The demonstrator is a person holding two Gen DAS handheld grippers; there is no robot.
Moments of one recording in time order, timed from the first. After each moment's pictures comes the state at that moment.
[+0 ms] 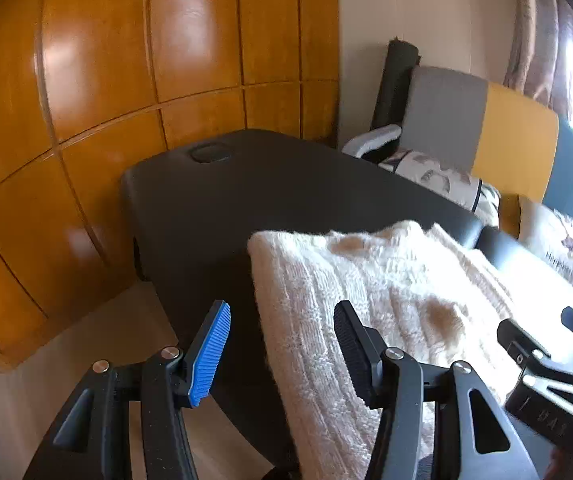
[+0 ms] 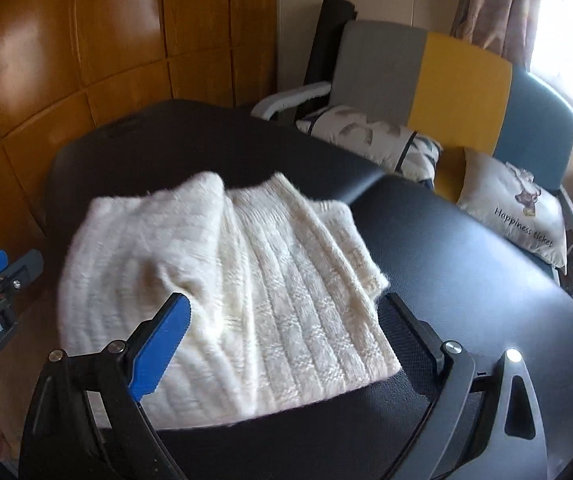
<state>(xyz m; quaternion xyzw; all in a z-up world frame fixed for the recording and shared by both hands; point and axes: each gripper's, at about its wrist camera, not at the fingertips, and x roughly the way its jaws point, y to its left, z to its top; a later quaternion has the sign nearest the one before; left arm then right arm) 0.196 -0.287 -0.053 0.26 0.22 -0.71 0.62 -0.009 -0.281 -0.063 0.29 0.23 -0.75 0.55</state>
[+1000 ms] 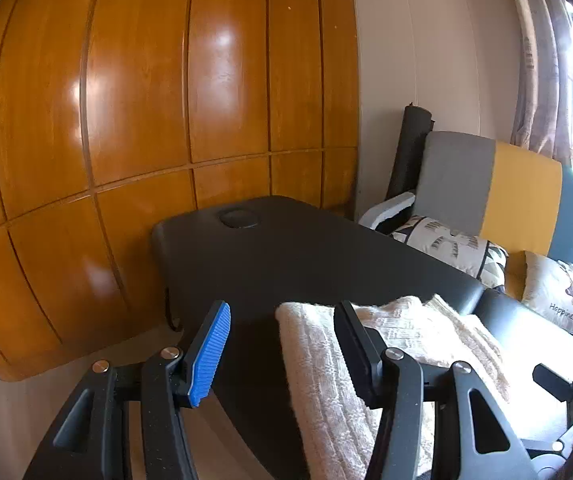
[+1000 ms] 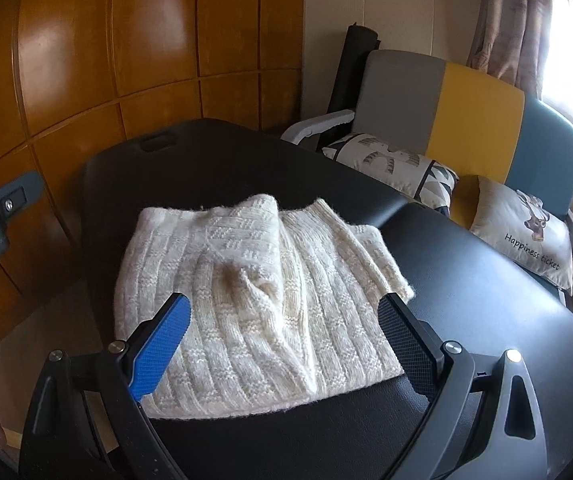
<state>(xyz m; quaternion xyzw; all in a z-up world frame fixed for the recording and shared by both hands) 0.215 -0.253 0.001 0.17 0.16 -0.71 0.66 0.030 -0.266 -0.049 0.26 0.22 -0.73 0.59</state>
